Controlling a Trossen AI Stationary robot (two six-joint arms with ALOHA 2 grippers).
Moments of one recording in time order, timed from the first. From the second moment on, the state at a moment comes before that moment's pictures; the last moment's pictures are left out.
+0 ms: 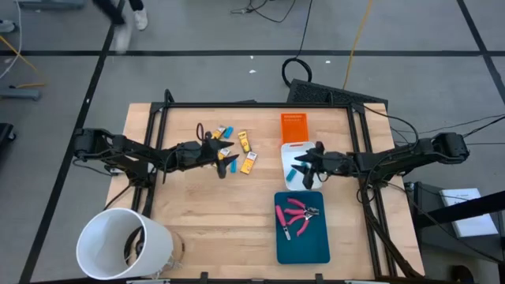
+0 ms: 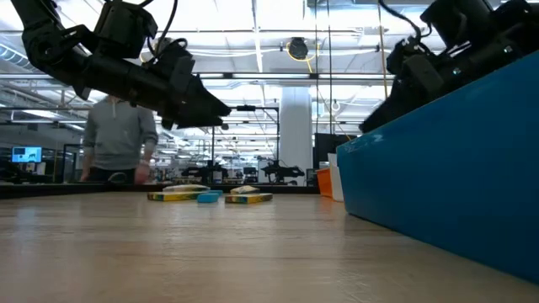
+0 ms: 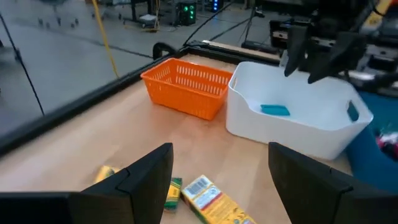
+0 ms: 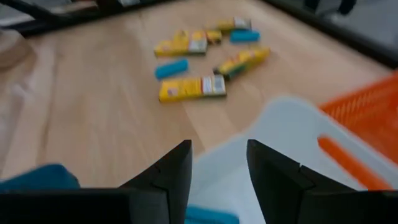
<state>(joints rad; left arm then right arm) 0.11 1.39 0.37 0.81 -0.23 -0.16 0.03 1.06 0.33 0.27 0.31 0.29</state>
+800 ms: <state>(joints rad) -0.01 1.53 0.75 -0.20 -0.29 -0.80 0.01 0.94 0.33 0.52 0.31 0.09</state>
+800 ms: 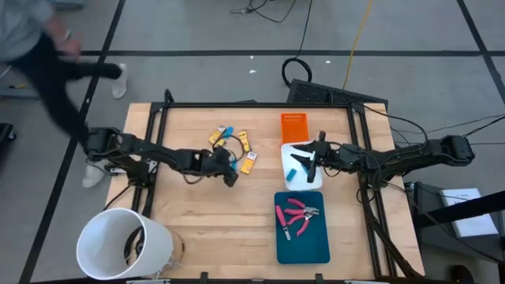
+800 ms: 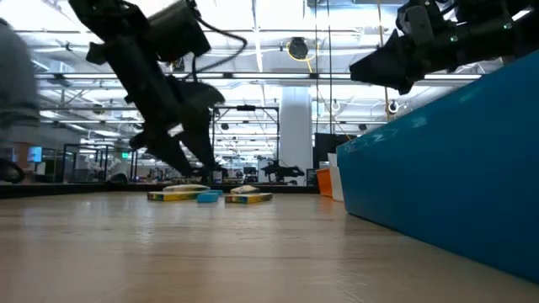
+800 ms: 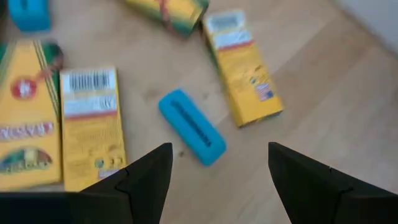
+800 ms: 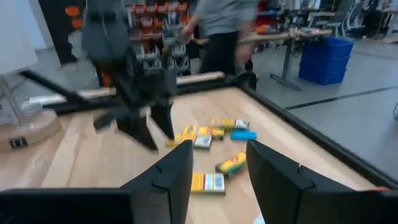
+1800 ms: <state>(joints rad) 0.01 1.86 1.05 -0.60 -0.29 -0.97 0.02 0.92 0.33 0.50 0.31 0.09</state>
